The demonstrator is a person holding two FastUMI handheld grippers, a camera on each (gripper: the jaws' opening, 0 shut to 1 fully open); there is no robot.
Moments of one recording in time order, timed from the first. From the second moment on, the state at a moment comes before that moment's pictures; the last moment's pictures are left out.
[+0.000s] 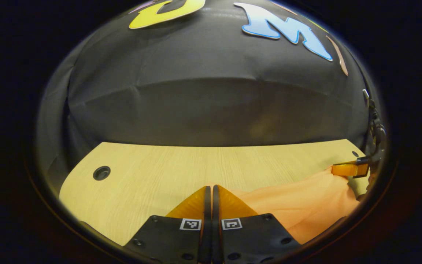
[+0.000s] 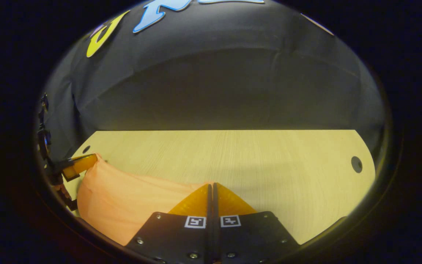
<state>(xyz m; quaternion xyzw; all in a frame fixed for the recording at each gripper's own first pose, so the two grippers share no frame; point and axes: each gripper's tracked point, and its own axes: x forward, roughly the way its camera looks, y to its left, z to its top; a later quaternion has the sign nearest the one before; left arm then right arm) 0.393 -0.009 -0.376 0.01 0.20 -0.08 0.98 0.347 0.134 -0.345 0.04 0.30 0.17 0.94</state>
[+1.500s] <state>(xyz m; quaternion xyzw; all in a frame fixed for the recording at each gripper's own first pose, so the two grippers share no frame) 0.132 -0.058 -0.099 0.01 0.09 -0.10 0.99 0.120 0.114 -0.082 0.02 0.16 0.17 0.97</state>
